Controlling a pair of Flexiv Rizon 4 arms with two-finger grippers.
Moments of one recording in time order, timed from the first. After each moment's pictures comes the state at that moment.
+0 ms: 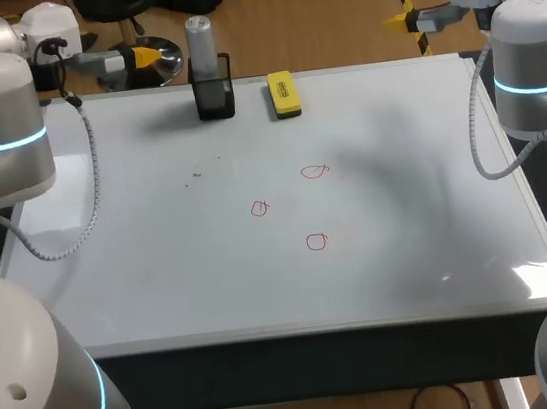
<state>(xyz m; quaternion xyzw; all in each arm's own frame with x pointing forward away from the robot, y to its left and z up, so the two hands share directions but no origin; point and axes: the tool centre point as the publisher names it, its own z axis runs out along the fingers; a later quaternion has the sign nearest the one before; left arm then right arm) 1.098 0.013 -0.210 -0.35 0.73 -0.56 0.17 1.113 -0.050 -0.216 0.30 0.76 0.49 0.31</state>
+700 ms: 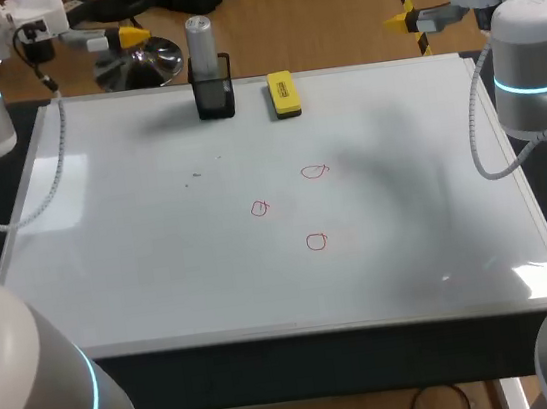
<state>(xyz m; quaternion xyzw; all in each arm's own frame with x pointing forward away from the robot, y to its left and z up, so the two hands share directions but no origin) 1.157 -0.003 -0.196 -0.16 0.72 -0.67 0.11 1.113 -0.050 -0.216 0.30 0.76 0.49 0.31</state>
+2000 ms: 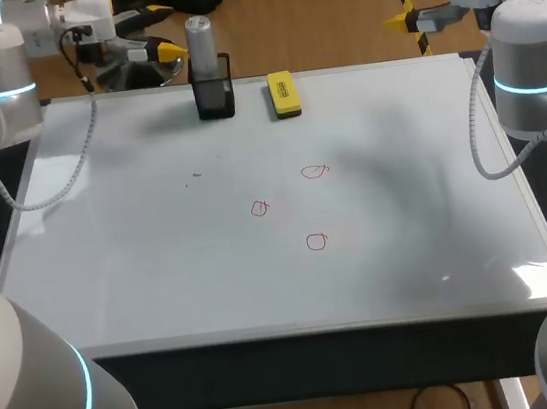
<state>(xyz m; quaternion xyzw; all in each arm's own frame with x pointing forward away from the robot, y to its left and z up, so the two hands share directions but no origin) 1.171 -0.076 -0.256 -0.09 0.74 -0.67 0.02 1.113 -0.050 -0.216 0.30 0.76 0.49 0.31</state>
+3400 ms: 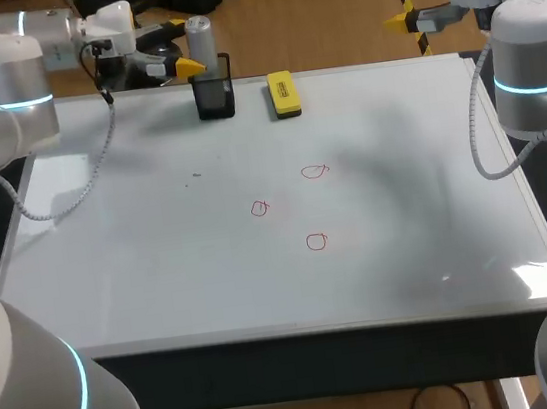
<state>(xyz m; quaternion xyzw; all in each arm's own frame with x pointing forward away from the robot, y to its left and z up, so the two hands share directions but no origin) 1.141 -0.111 -0.270 -0.06 0.73 -0.68 -0.02 1.113 -0.050 -0.216 0.30 0.76 0.49 0.31</state>
